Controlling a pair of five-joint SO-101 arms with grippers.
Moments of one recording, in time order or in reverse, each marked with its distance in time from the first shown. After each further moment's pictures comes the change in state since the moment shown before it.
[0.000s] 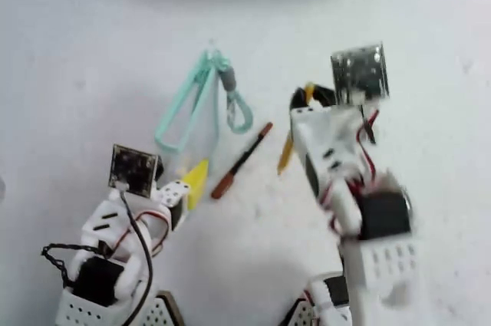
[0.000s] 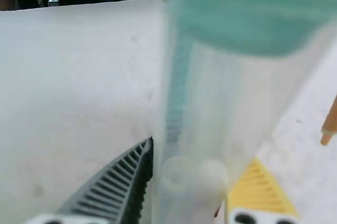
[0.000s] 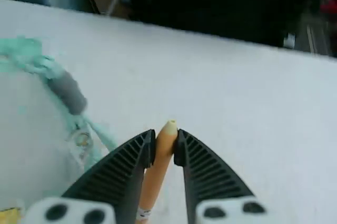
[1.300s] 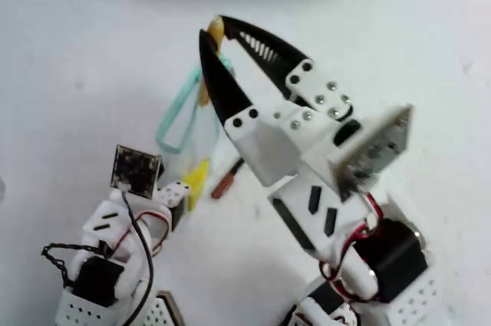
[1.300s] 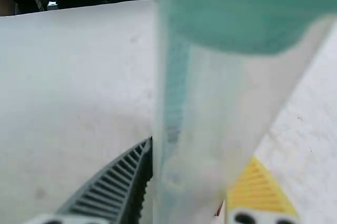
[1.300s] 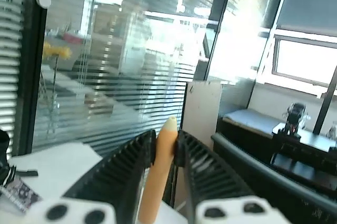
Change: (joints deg) left arm 0.2 0.0 0.0 0.0 -0.9; right arm -24.6 6.1 -23.7 -20.0 6.0
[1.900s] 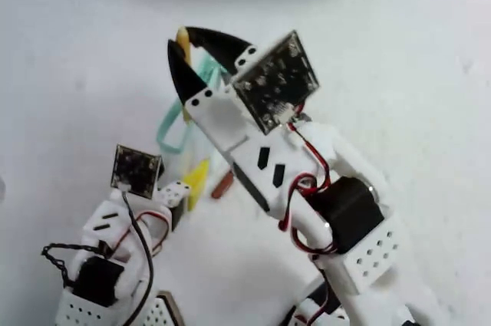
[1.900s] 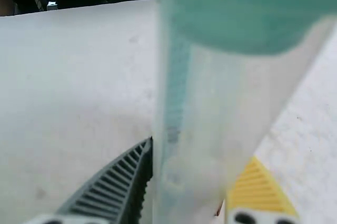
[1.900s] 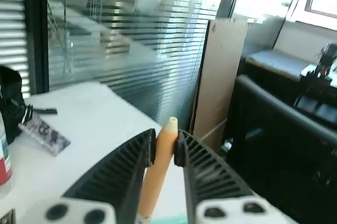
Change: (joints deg) left arm 0.0 0.0 0.0 0.0 0.0; right arm -1.6 11.3 -2.0 8.8 0.0
